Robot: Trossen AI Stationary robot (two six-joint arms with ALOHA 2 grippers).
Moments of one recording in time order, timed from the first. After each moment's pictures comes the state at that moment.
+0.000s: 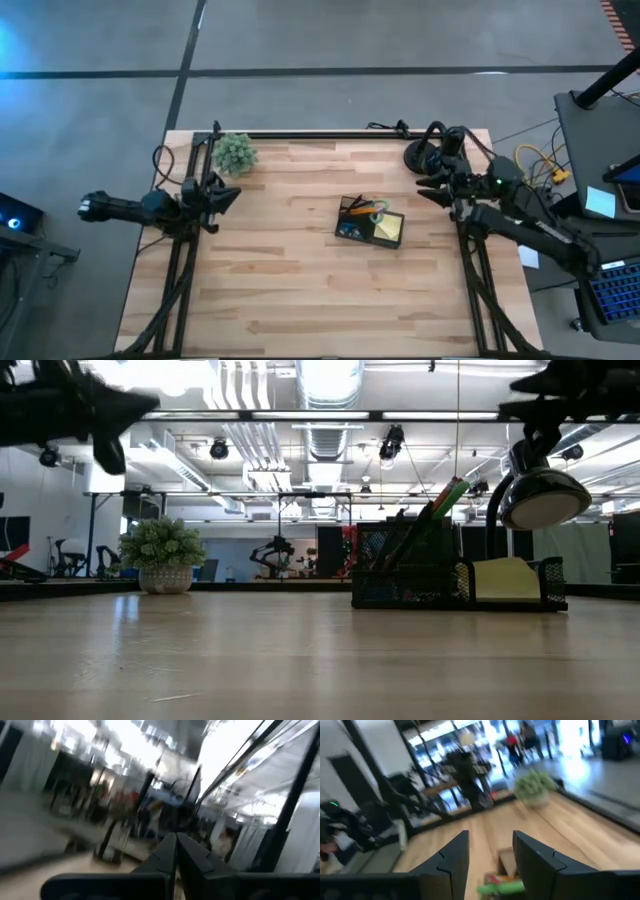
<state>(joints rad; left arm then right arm) -0.16 0.10 0.01 0.43 -0.42 -0.26 -0.58 0.21 0.38 -0.22 -0.55 0.29</state>
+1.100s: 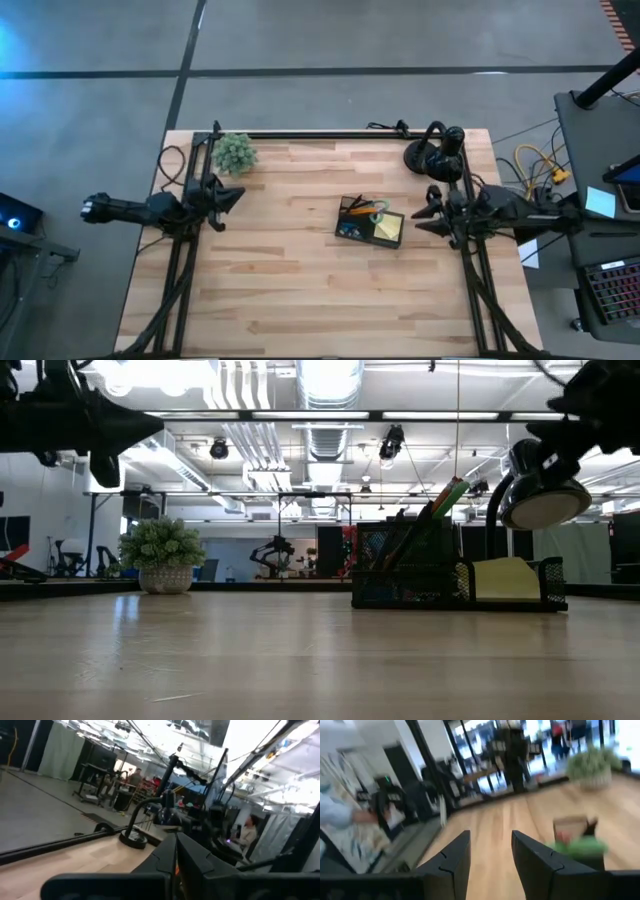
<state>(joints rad) -0.16 0.03 0.01 0.24 -0.52 -0.30 0.02 0.00 0.12 -0.12 -0.18 0.34</state>
